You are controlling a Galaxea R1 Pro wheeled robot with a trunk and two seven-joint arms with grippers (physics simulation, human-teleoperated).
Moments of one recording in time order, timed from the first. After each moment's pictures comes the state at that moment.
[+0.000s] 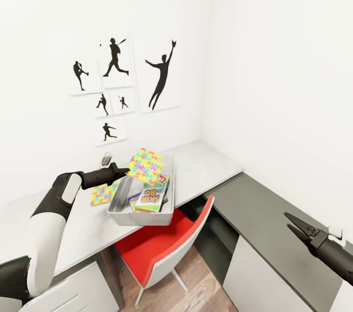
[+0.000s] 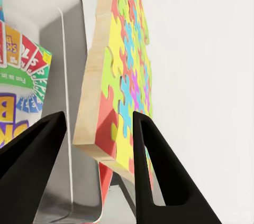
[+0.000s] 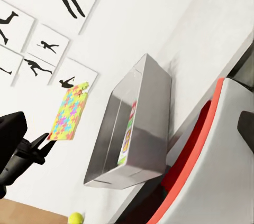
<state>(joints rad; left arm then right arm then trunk) -0.94 0.14 0.29 -0.70 0.43 0.92 -0.61 -0.10 -0.14 -0.69 -1.58 -0.74 0.97 0.76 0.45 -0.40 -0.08</state>
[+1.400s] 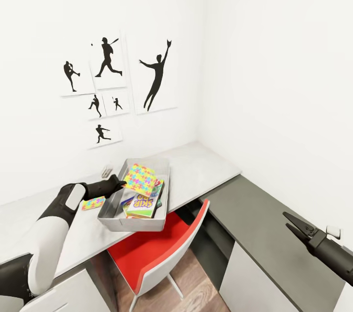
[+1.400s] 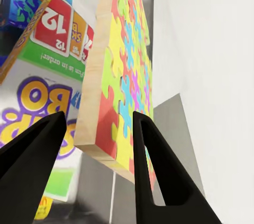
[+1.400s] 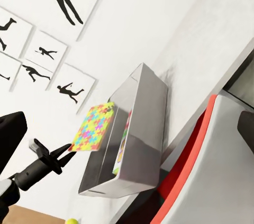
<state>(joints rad) -0.94 0.14 0.33 -0.53 0.44 0.80 -0.43 -0.10 -0.14 -0.68 -1.58 -0.74 0.96 0.77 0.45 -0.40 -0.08</state>
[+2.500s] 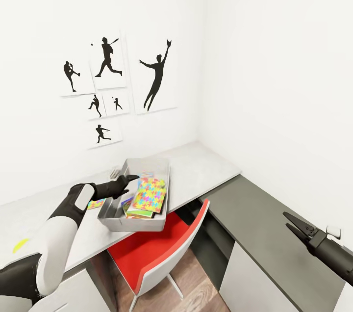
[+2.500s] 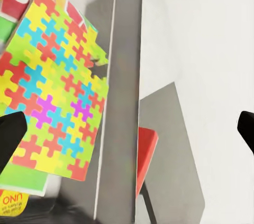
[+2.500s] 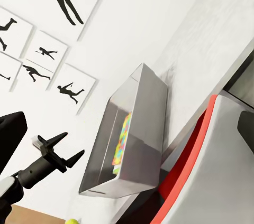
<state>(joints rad) -0.94 0.09 0.32 -0.52 0.43 0.79 -0.42 -0.10 -0.15 -0.68 -1.58 -0.74 0.96 0.77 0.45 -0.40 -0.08</state>
